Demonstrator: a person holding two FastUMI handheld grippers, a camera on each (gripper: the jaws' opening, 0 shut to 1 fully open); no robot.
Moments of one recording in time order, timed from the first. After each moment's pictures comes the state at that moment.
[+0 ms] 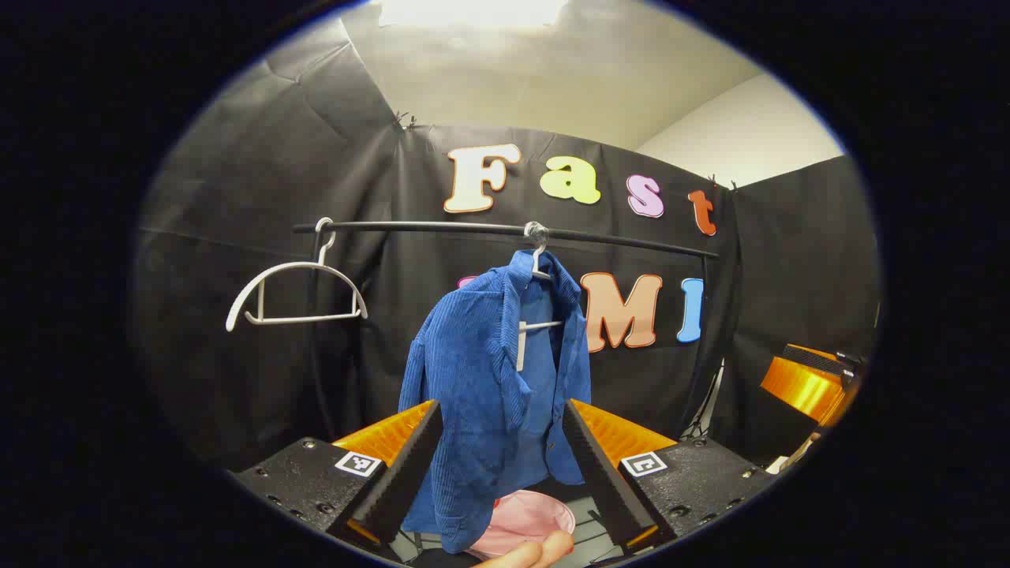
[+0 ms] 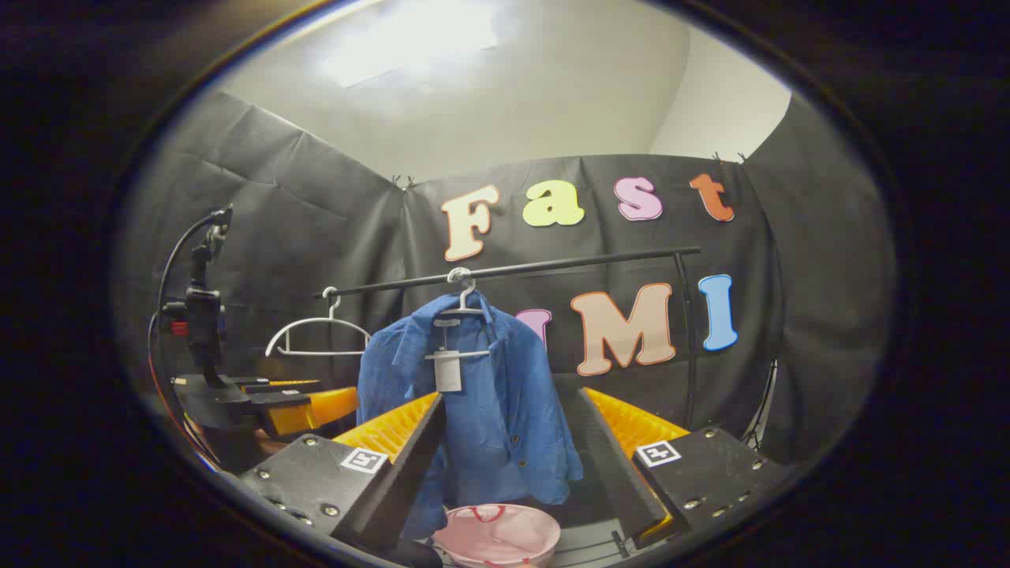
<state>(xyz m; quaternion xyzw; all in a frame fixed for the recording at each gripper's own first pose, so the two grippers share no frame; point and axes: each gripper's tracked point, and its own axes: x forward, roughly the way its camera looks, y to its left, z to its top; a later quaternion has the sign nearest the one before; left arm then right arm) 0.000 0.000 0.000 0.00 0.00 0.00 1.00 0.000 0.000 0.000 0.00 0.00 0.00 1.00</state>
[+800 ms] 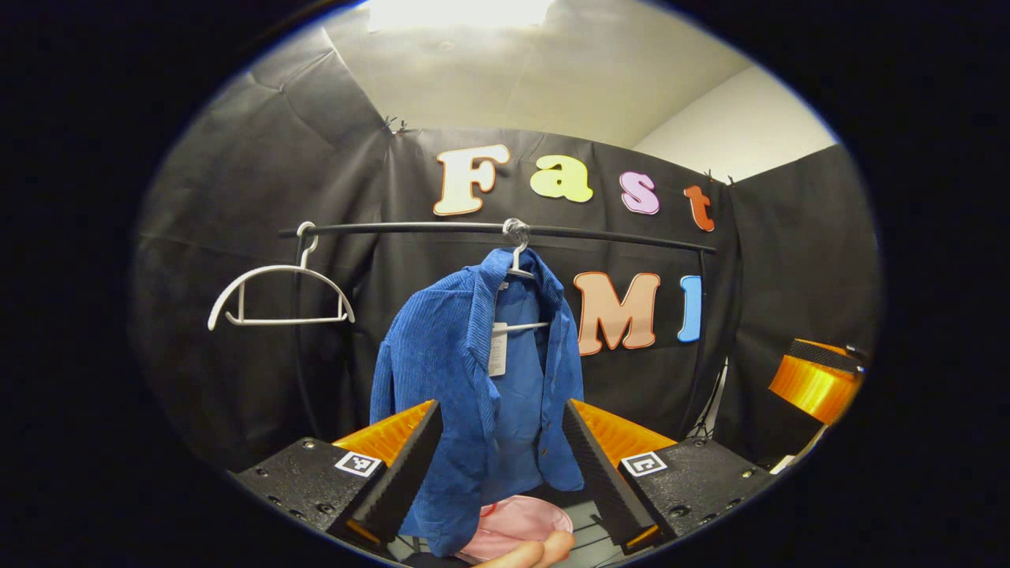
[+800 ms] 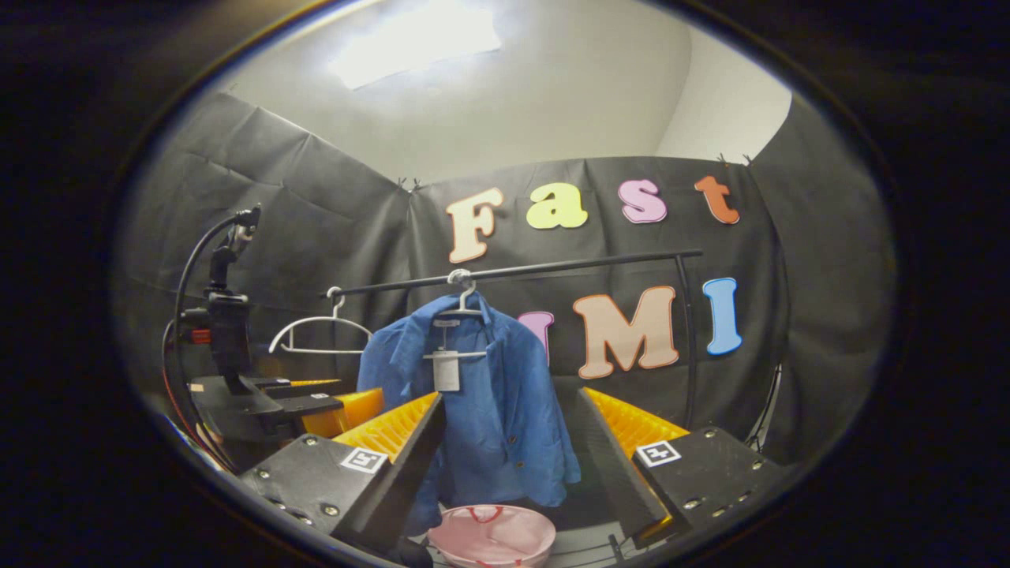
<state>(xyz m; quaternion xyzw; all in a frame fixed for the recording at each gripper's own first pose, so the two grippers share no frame) 0.031 -0.030 -0.013 0.00 -0.01 0.01 1.00 0.013 -0.024 0.000 0.01 -0.01 0.01 1.00</state>
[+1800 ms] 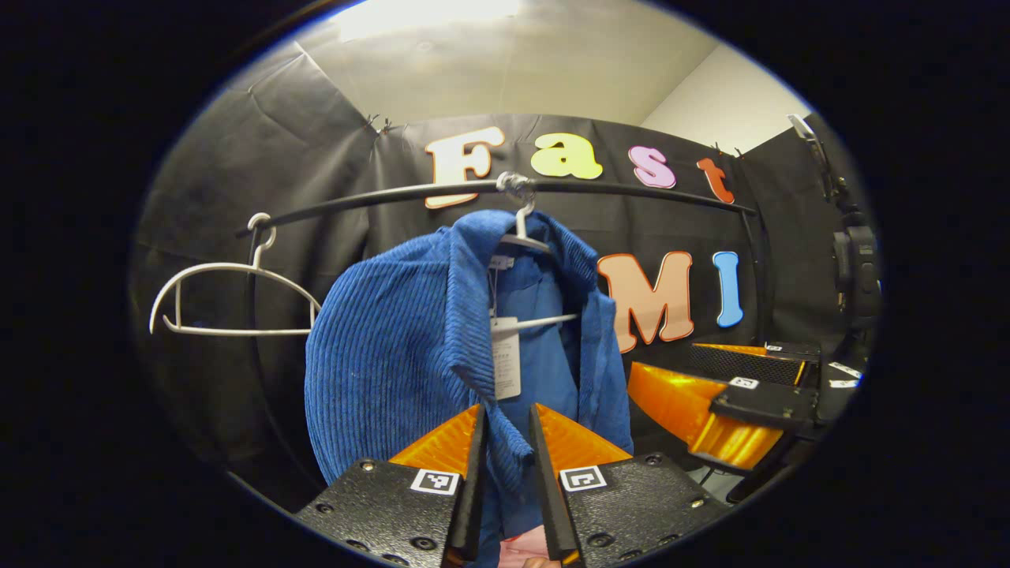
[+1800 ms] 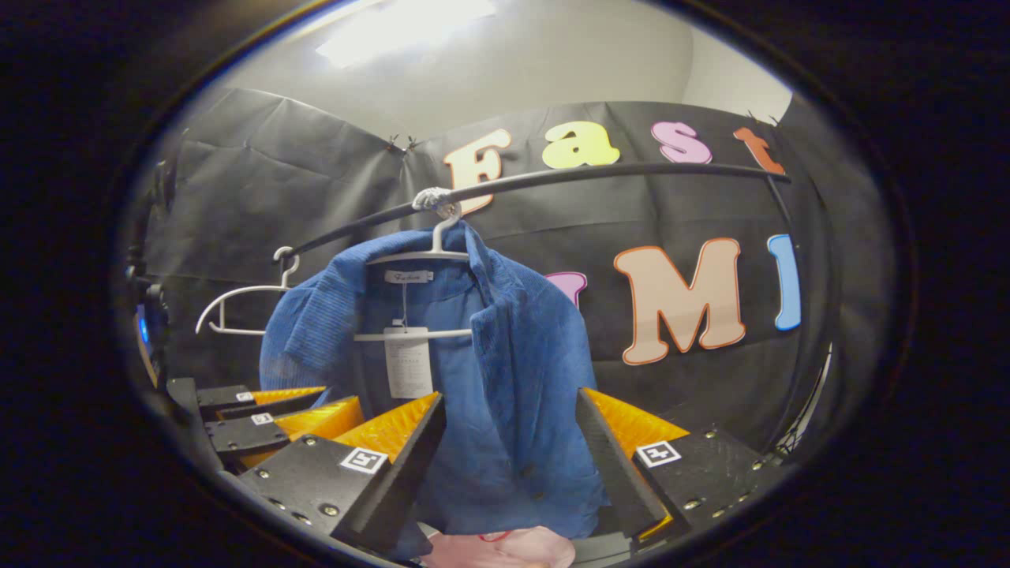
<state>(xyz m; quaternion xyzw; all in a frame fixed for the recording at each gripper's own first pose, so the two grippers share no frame) 0.151 0.002 -0.048 0.04 0.00 0.05 1.00 0.244 0.012 -0.097 0.03 0.06 0.05 1.00</state>
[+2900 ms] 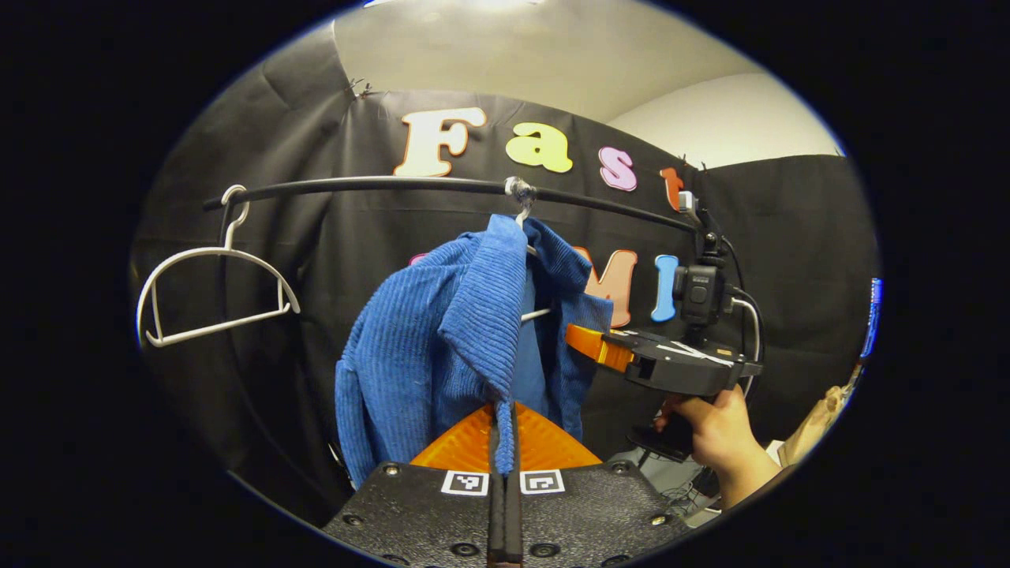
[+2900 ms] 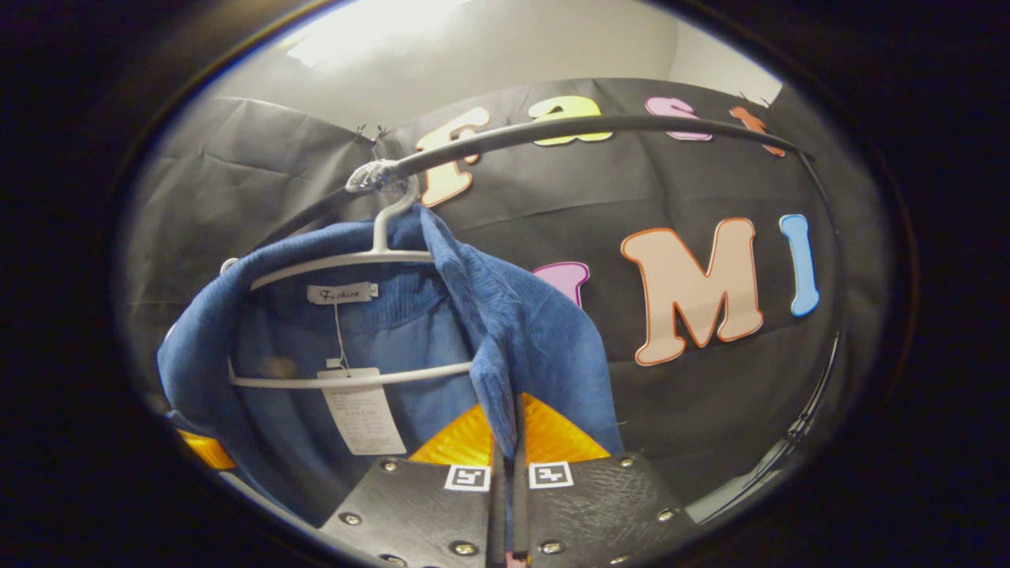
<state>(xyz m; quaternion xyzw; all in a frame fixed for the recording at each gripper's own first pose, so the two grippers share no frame) 0.094 0.018 -0.005 0.00 0.05 -0.11 0.99 0.320 0.012 -0.084 0.03 0.07 0.01 1.00</state>
